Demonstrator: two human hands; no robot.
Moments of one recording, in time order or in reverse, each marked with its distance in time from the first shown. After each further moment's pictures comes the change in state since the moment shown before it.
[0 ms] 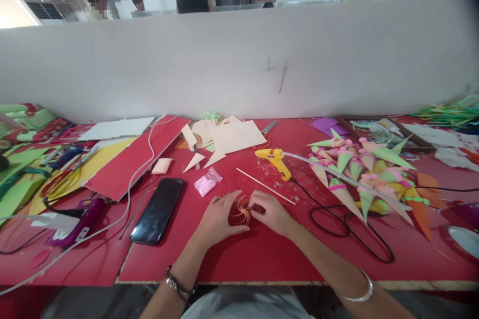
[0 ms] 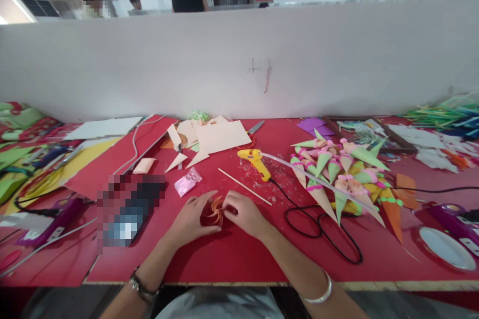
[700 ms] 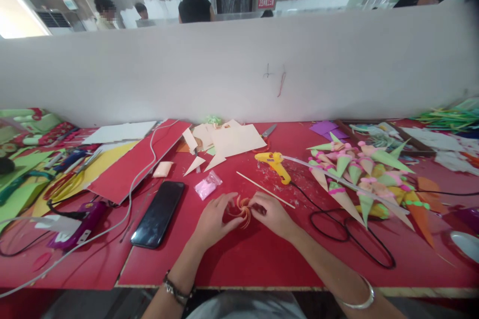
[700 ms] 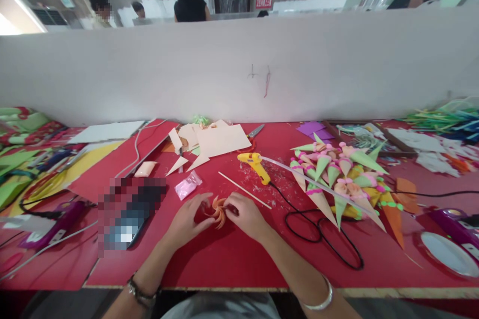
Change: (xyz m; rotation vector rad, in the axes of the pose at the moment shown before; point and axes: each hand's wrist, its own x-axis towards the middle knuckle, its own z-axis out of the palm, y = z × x) left_hand -0.002 -0.003 -0.004 -0.036 0.149 -0.002; right_hand 0.002 0.002 -0.001 -0.024 0.077 0.067
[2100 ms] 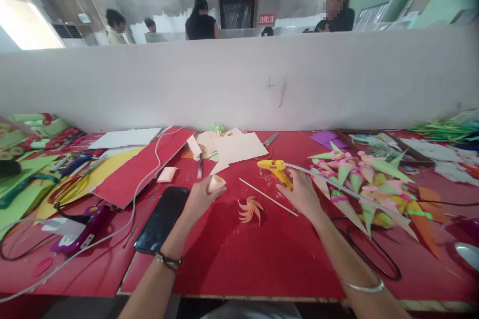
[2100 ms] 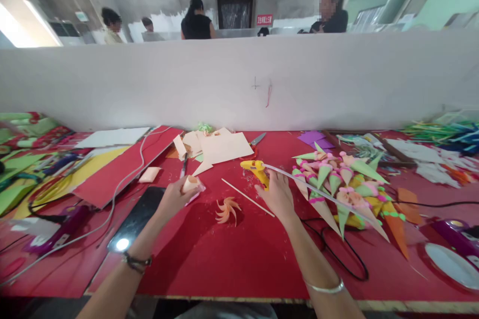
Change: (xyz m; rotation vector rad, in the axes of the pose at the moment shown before) left_hand 0.040 -0.023 -0.050 -0.086 0.156 -0.272; right_hand 0.023 0.026 -0.064 -0.624 0.310 0.376
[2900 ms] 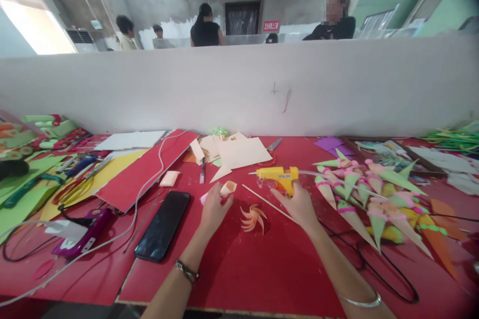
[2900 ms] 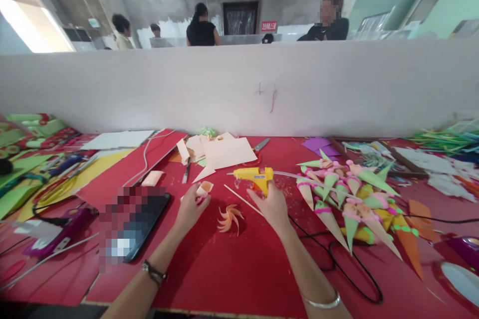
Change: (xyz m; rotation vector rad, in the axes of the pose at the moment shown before) left_hand 0.001 -0.021 0.053 0.110 0.257 0.081; right_hand -0.006 -0.025 0.003 0.232 0.049 0.106
